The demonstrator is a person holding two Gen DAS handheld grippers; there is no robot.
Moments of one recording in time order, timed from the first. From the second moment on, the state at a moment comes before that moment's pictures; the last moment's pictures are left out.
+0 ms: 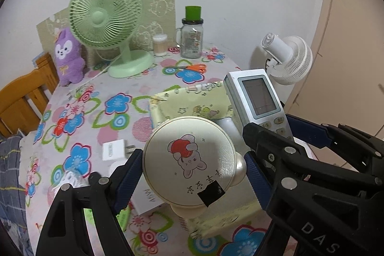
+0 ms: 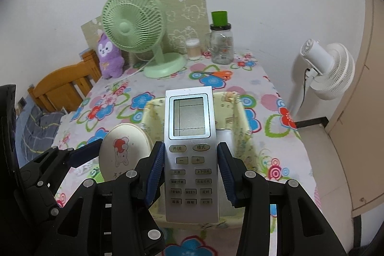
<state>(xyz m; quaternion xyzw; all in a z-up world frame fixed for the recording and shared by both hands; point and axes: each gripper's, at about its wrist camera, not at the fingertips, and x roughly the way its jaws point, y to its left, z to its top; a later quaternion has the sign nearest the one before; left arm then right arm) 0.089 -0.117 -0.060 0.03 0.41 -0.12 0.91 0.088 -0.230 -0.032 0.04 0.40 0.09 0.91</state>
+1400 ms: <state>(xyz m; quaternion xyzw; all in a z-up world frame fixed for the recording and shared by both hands) 0.091 -0.145 -0.078 0.07 0.43 -0.13 0.89 0.099 -0.246 -0.055 0.04 0.43 0.06 0.90</state>
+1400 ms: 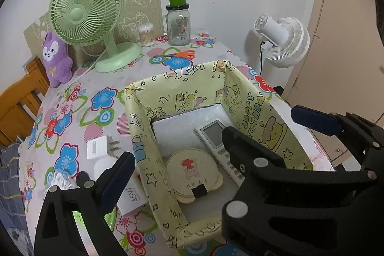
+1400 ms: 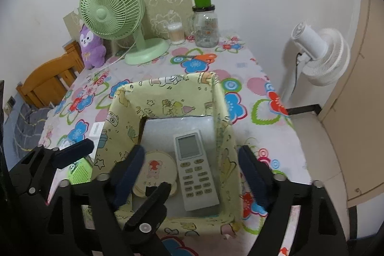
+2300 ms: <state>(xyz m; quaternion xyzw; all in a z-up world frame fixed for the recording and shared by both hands) 0.045 -0.126 -0.051 0.06 0.40 -0.12 0.91 0.048 -0.230 -0.021 0.01 0.37 0.04 0.93</state>
